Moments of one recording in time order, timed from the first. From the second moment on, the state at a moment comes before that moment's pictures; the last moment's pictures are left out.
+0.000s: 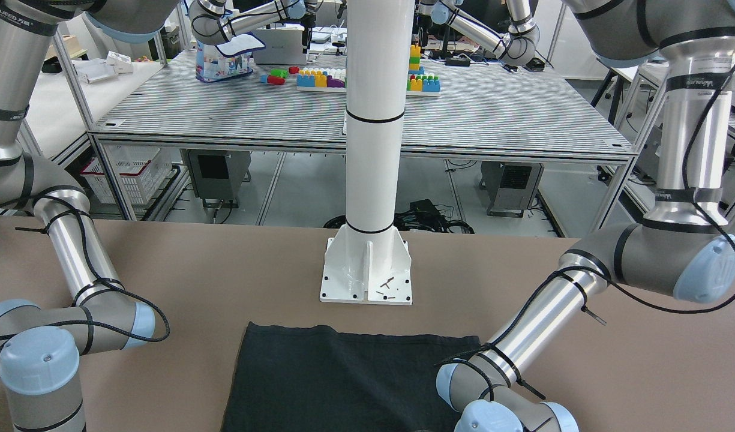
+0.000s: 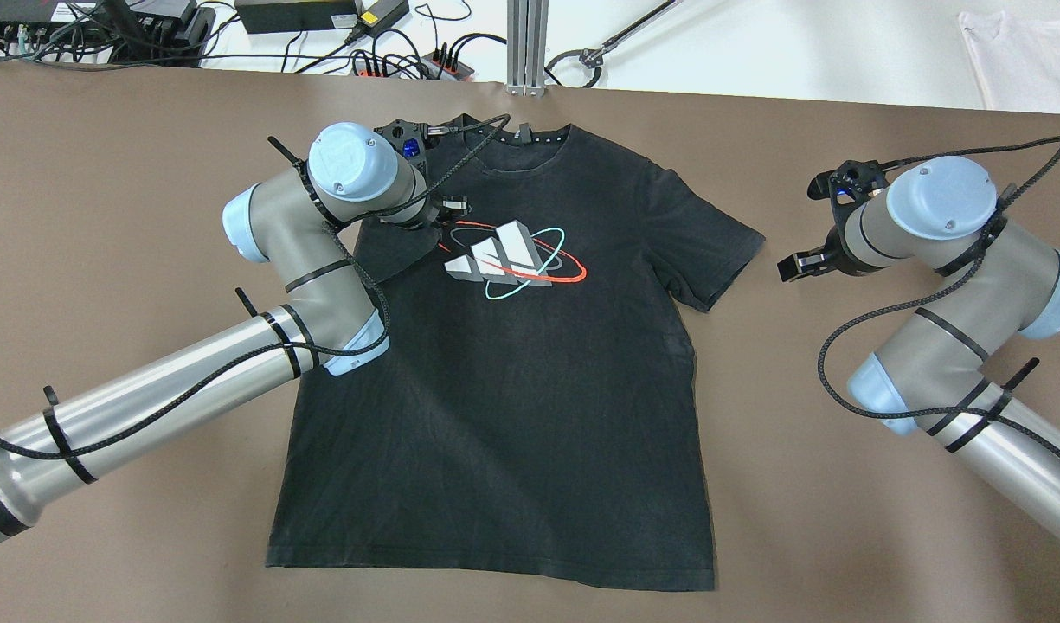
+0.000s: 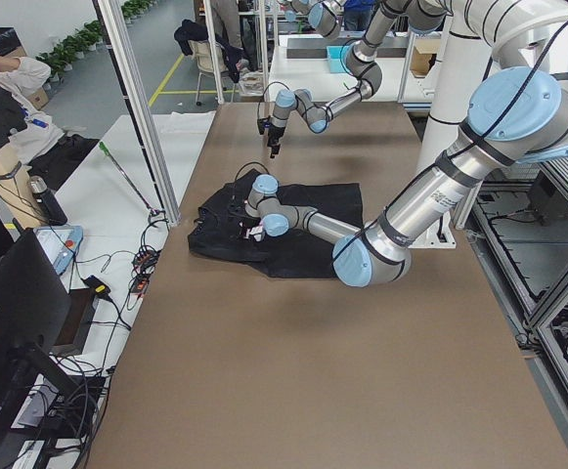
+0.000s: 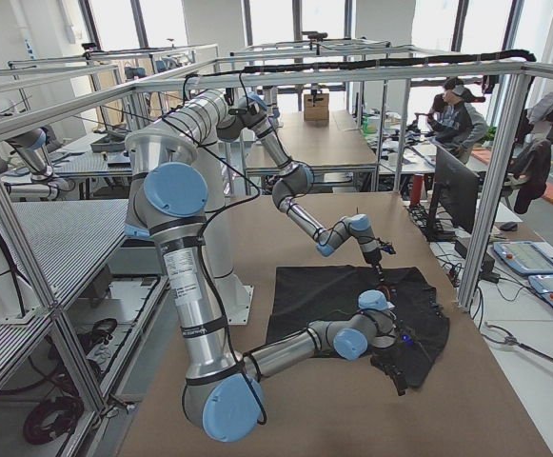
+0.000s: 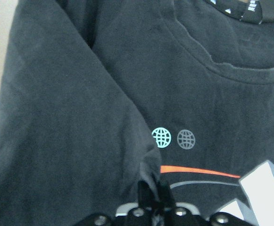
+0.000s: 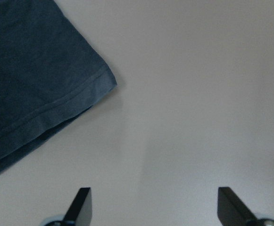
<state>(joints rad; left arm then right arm) -0.76 -2.48 -0.99 -2.24 -1.78 -1.19 0.95 -1.21 1.55 -1.24 1.87 0.63</state>
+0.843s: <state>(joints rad) -0.79 -2.47 -0.99 -2.25 -1.79 -1.18 0.95 -1.18 1.50 -1.20 1.87 0.66</state>
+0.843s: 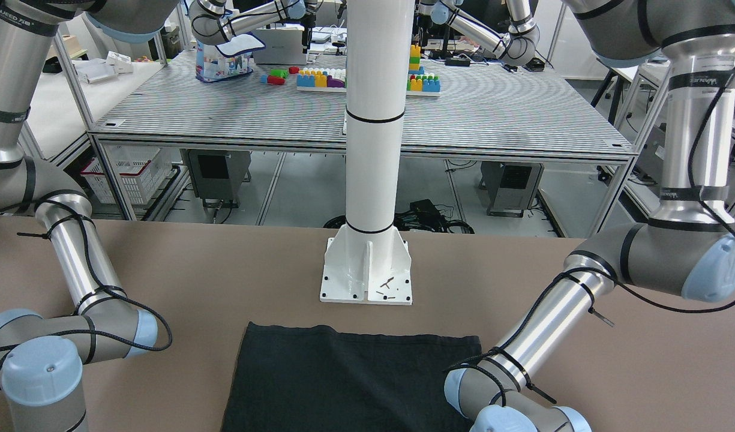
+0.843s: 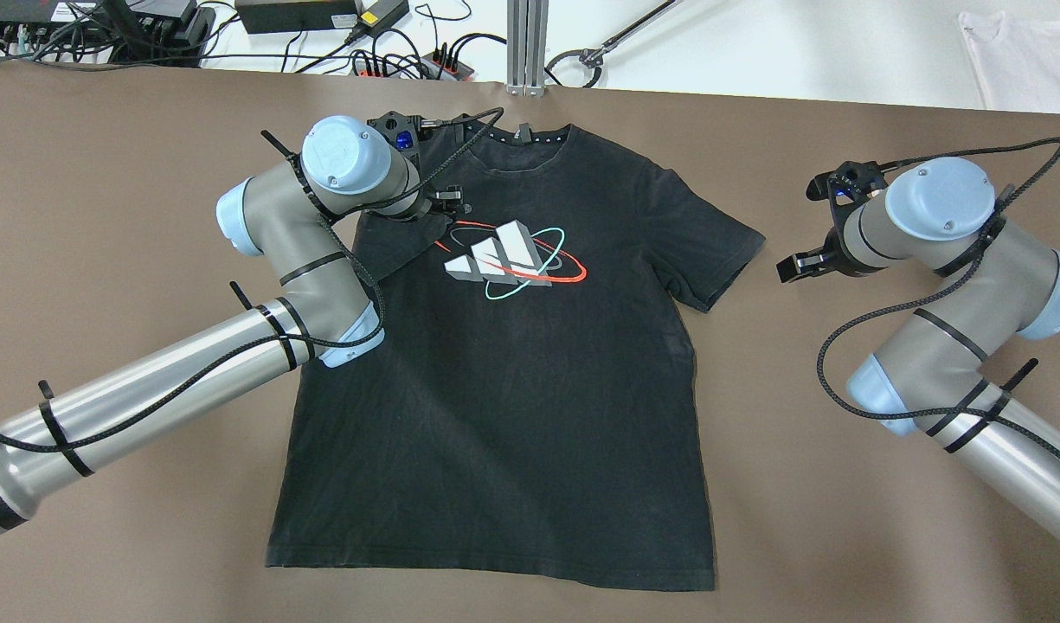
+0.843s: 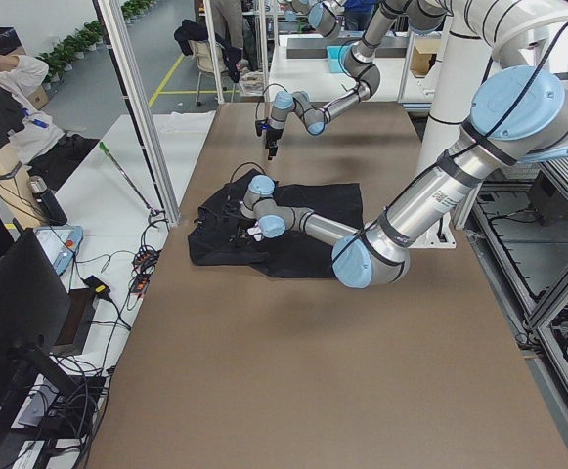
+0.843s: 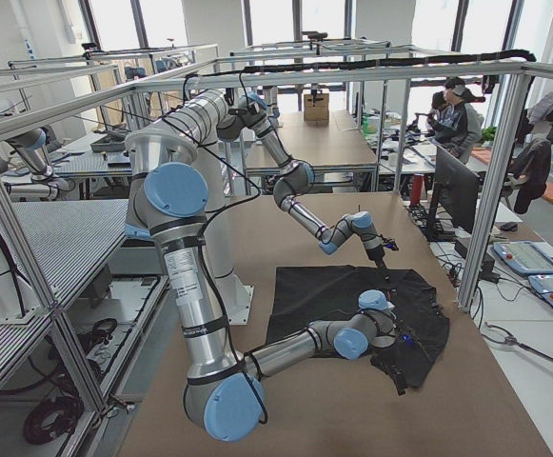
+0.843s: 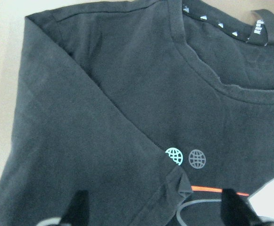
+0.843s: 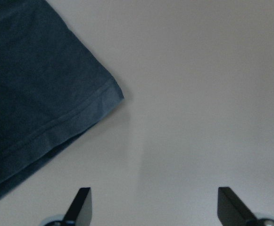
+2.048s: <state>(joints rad) -0.78 -2.47 -1.01 -2.25 -1.78 -1.18 0.94 -0.99 1.10 -0.84 1.87 0.92</state>
